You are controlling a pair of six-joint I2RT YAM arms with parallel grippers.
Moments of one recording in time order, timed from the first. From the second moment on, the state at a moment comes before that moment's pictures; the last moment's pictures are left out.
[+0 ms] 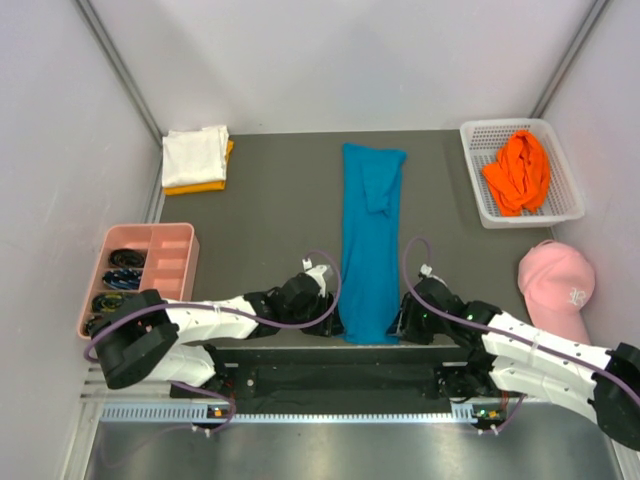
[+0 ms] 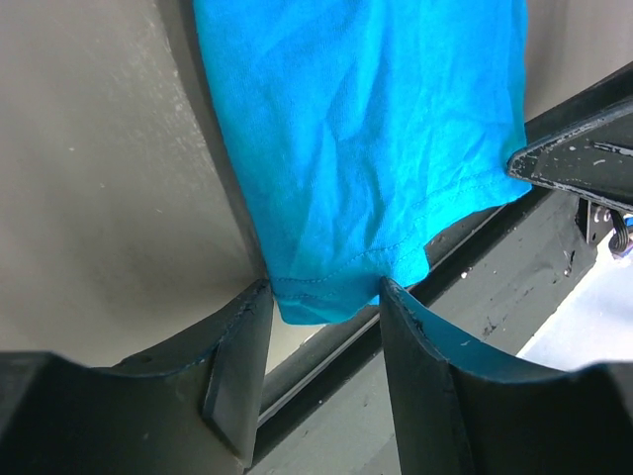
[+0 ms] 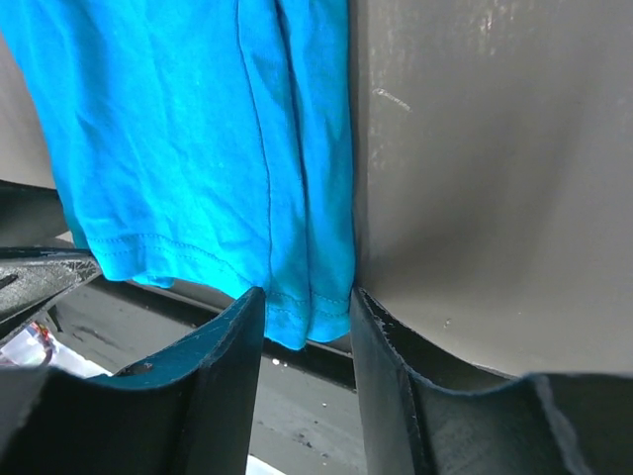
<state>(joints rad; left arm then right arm) -1.00 1.32 0.46 0.08 0.15 -0.84 0.83 0.86 0.31 -0.40 -0.05 1.07</state>
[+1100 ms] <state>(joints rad) -1.00 1.33 0.70 0.01 0.02 -0.73 0.85 0.78 0.49 -0.55 0.12 1.03</state>
